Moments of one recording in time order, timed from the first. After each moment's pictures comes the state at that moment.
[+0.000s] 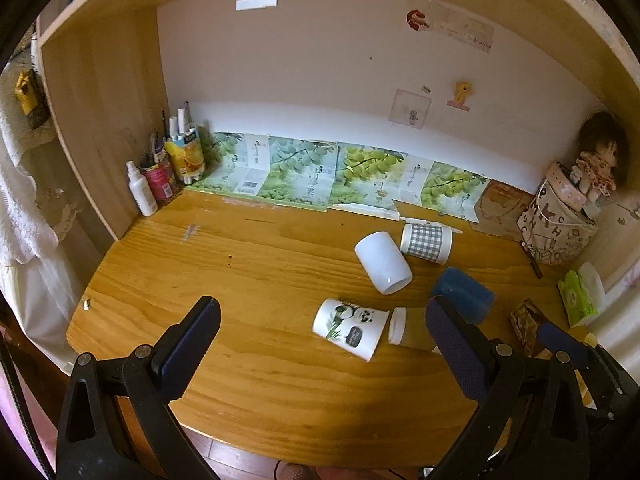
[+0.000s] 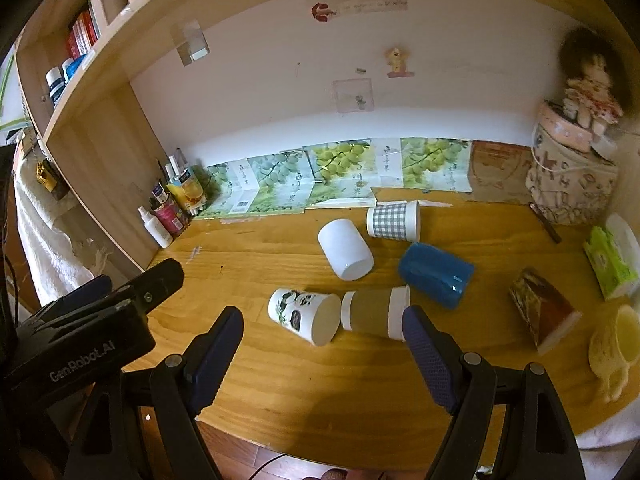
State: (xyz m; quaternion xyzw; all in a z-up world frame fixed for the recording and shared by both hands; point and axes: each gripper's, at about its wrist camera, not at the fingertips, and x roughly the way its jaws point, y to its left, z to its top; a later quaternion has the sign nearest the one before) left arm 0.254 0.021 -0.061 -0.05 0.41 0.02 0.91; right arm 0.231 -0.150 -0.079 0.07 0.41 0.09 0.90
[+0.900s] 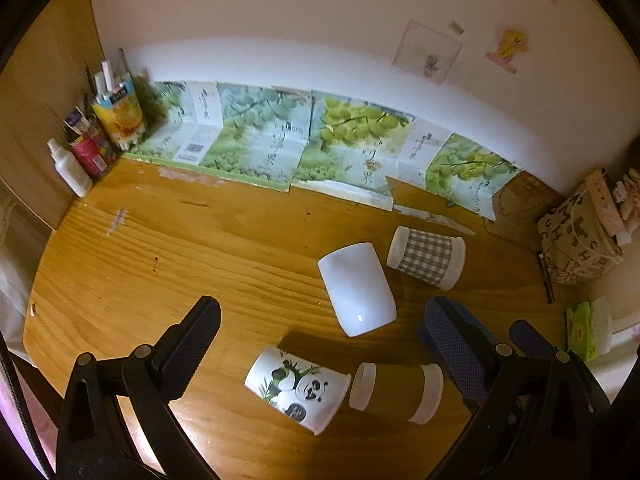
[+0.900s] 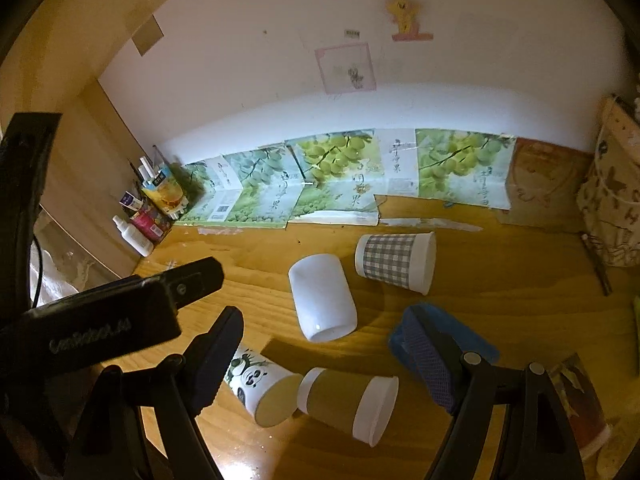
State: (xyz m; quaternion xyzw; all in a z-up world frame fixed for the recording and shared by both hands) left arm 0.401 -0.018 -0.129 -0.09 0.52 0.01 0.85; right arm 0.378 -0.188 -0.133 0.08 0.45 0.14 0.88
